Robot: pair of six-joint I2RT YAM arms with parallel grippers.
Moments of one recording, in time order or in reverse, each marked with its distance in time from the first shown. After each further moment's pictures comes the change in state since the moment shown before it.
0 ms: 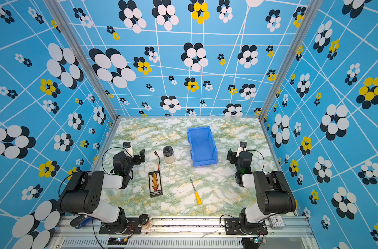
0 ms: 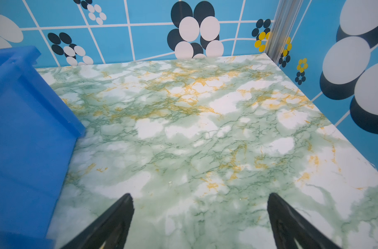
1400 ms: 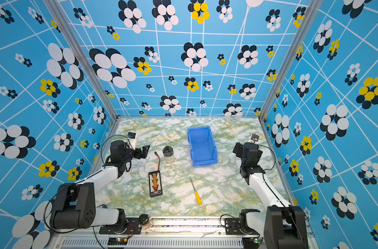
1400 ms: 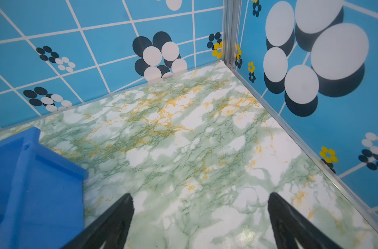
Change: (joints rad) left arm 0.010 -0.163 0.323 -0.676 0.284 0.113; right arm -0.003 -0.428 0.236 -0.766 0.157 0.233
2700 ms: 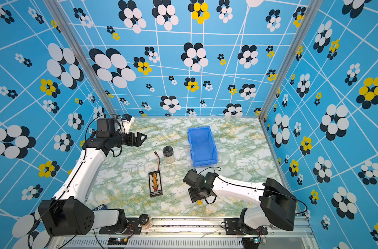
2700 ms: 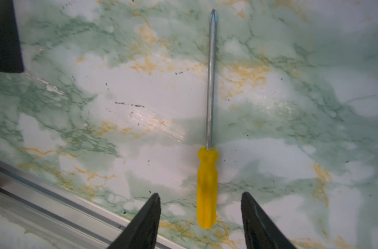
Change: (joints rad) left arm 0.003 -0.057 0.579 -0.871 0.117 0.005; right arm 1.060 0.319 0.222 -0.763 -0.267 0.401
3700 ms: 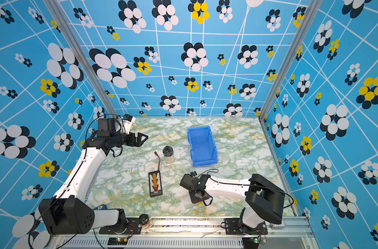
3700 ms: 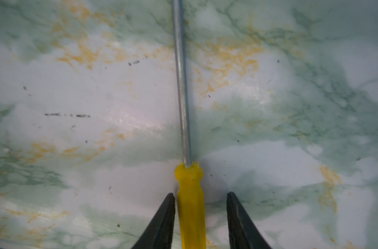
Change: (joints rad) left arm -0.001 0.009 0.003 0.000 0.045 -0.008; right arm 0.027 0.107 -0.001 0.002 0.072 0.079
